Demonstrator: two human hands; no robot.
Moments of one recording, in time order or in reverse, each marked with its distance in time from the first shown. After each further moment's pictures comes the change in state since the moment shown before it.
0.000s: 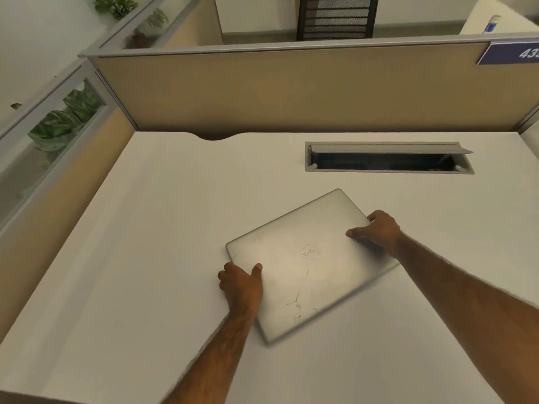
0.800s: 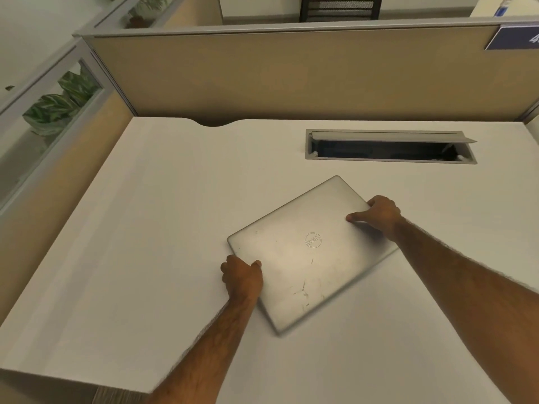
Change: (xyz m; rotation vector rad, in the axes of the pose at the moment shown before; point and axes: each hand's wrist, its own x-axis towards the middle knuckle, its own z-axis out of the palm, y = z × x) left_hand -0.010 -0.004 -0.001 -0.036 -0.078 -0.059; right_hand 0.017 0.001 -0.002 -0.092 0.036 -0.022
